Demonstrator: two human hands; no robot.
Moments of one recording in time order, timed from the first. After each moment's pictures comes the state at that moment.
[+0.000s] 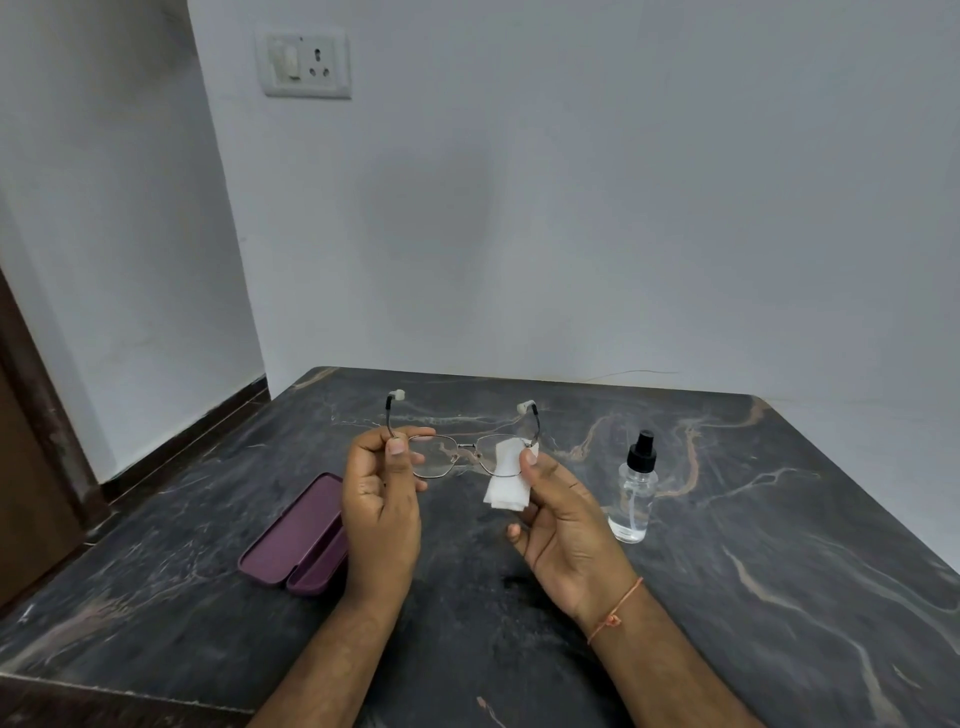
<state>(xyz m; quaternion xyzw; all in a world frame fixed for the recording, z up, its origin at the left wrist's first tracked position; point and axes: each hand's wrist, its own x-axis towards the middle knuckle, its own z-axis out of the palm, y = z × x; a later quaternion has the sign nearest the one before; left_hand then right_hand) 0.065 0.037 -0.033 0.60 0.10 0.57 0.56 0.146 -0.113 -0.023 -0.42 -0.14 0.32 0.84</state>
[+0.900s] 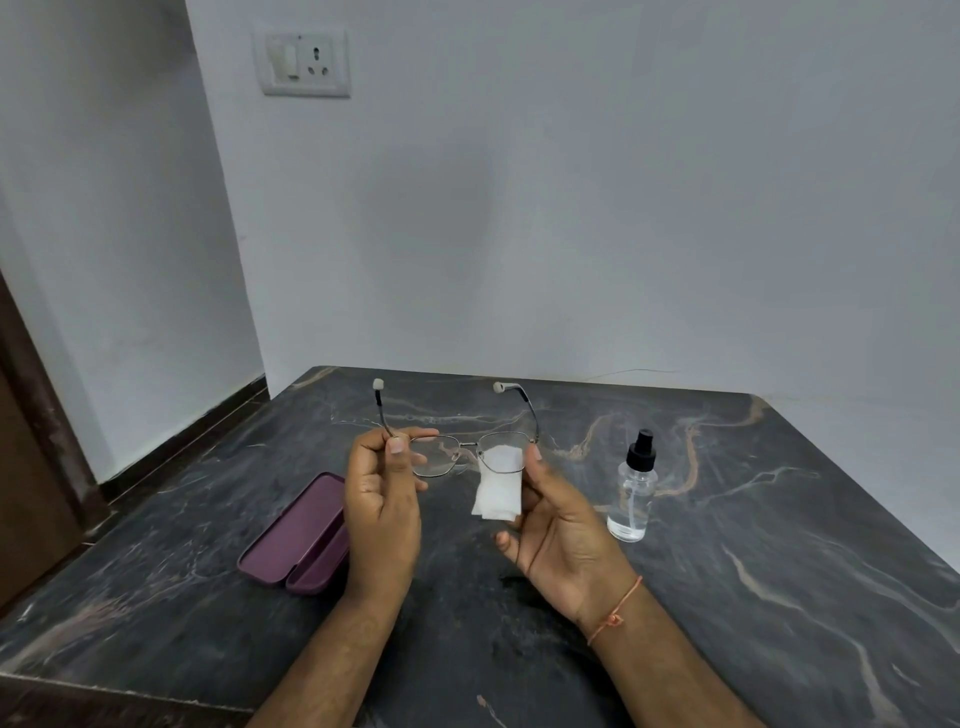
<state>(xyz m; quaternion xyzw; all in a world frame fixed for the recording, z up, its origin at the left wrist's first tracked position) 0.064 0.035 -0.034 0.61 0.11 0.55 0.56 0.142 -0.114 -0.020 -0.40 -0.15 0.38 0.82</state>
